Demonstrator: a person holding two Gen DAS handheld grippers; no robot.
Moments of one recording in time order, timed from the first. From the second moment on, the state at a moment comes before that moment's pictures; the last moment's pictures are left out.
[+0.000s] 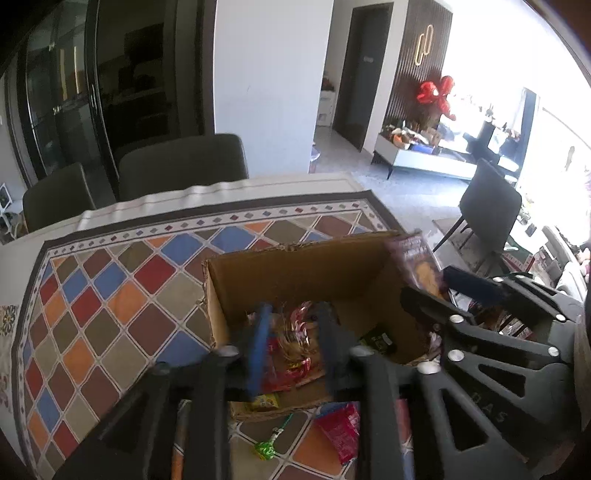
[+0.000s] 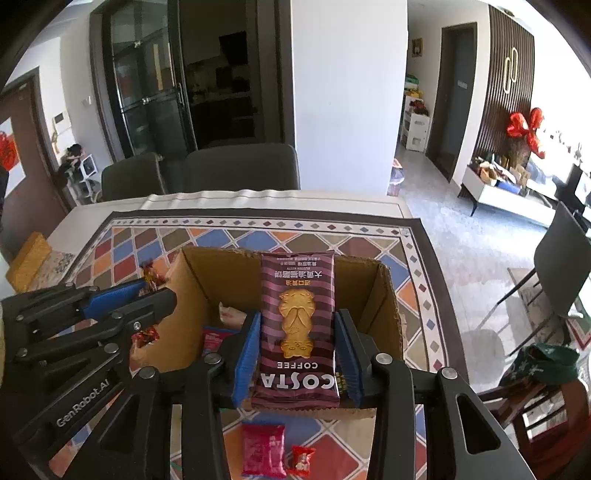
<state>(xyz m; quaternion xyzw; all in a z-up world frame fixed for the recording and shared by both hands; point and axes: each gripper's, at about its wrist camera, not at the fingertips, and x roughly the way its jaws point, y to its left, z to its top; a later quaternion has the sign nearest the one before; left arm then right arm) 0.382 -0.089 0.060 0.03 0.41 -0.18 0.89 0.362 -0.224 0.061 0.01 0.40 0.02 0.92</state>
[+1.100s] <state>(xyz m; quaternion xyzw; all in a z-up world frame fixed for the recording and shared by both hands) 0.279 -0.042 0.050 0.04 0.36 -0.15 0.92 0.287 -0.200 0.052 0.01 0.37 0.03 0.93</state>
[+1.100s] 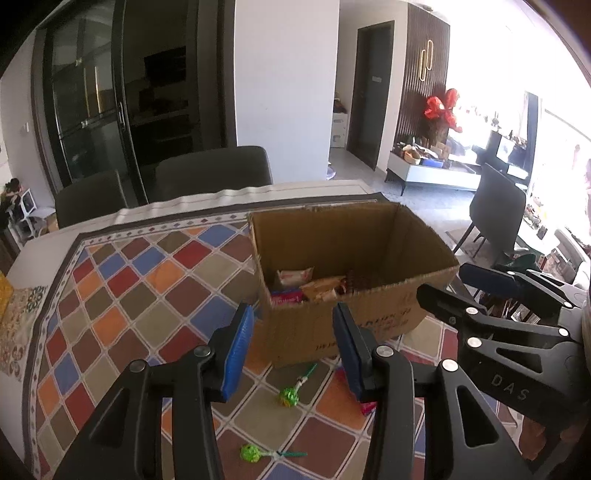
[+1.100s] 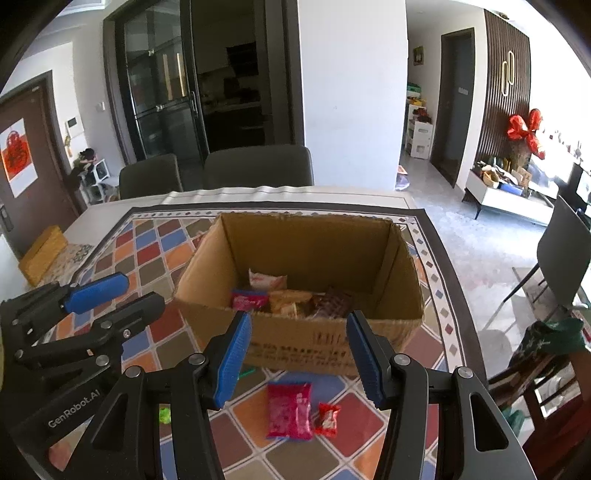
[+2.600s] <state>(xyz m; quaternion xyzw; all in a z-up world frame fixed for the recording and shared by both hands) 0.274 -0.035 -0.087 0.07 0.47 -0.17 0.86 0.274 -0.186 -0.097 0.01 0.50 0.04 0.86</state>
